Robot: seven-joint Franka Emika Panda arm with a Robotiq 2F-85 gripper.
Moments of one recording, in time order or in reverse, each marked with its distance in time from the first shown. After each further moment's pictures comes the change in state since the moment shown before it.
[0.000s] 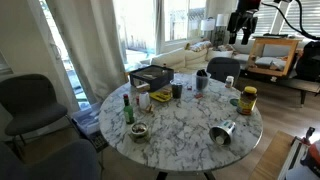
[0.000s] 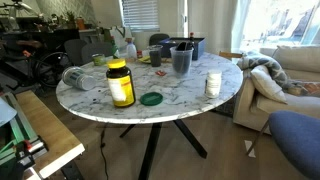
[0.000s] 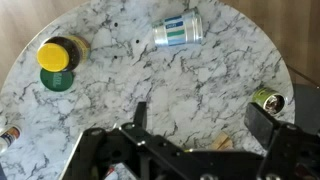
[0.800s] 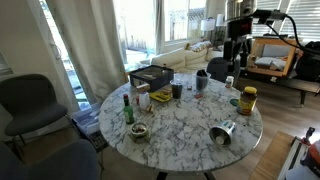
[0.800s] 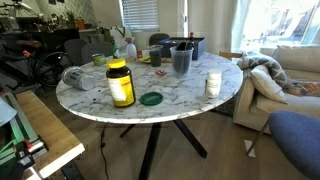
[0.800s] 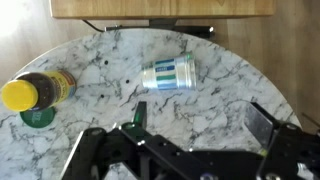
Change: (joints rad) arm 0.028 -0.025 0.174 -0.197 0.002 0.006 0.087
